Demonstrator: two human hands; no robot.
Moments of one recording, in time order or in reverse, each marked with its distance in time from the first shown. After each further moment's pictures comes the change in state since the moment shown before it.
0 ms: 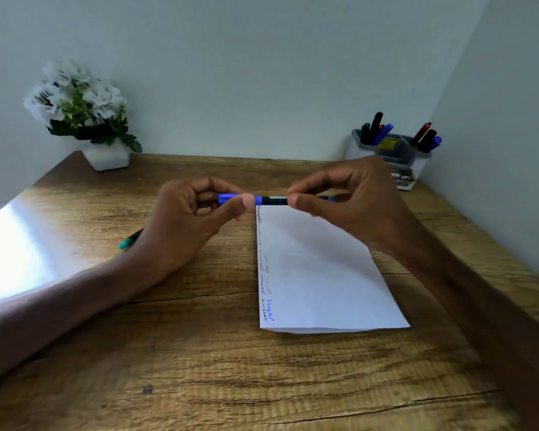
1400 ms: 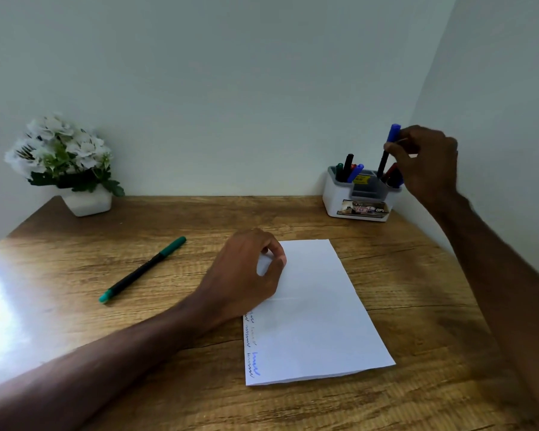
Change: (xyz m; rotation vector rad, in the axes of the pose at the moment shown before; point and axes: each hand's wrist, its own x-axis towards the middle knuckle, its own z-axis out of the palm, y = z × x) left_hand 0.029 -0.016 0.075 0.482 -0.123 0.182; right_hand 0.076 0.097 -0.151 -0.705 0.576 0.029
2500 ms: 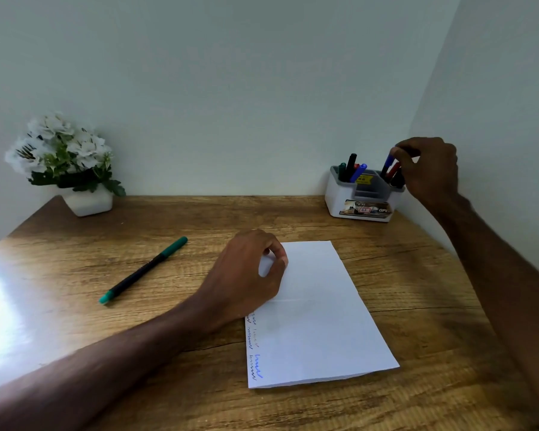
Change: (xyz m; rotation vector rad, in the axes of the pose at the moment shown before) left_hand 0.001 0.000 0.000 0.002 -0.013 -0.015; right_hand 0.000 0.016 0.010 -0.097 -0.058 0.086
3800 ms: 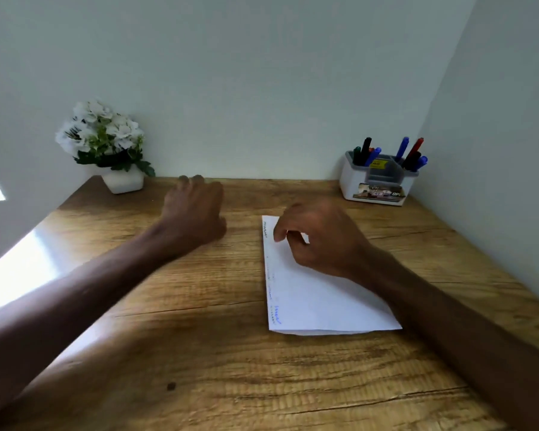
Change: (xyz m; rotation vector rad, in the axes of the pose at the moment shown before) left_hand 0.012 -0.032 -0.088 0.660 -0.116 -0.246; right_hand -0.151 -0.168 0.003 0.265 -0.421 -0.757
